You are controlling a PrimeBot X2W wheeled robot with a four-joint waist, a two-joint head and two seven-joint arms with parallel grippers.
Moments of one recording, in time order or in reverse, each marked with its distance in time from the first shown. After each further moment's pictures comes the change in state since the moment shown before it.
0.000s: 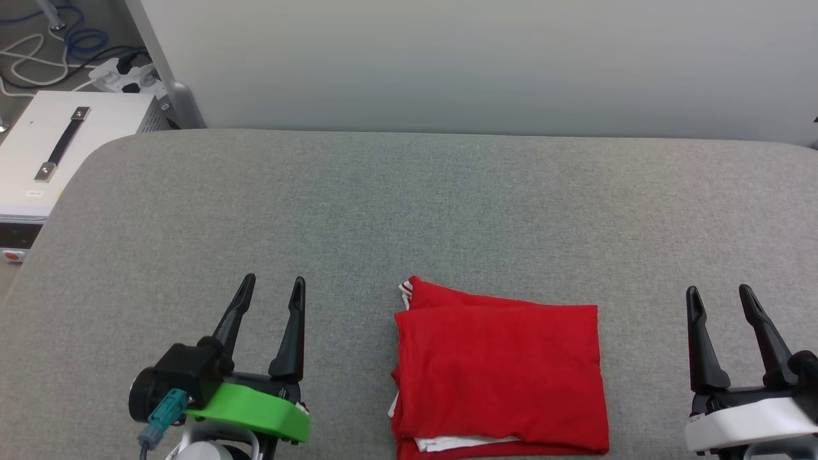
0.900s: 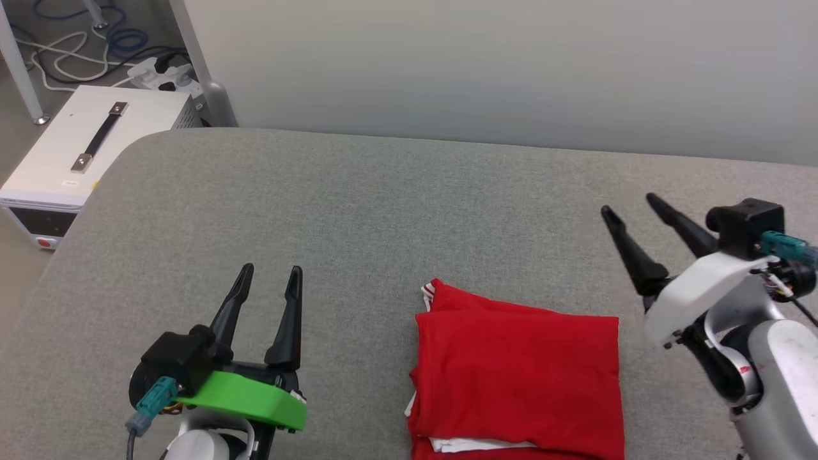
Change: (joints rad) left arm -0.031 0.025 -0.017 0.015 -0.082 0.000 0.000; right arm -0.407 -0.182 0.314 0.168 0.252 0.000 0.369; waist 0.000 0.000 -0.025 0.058
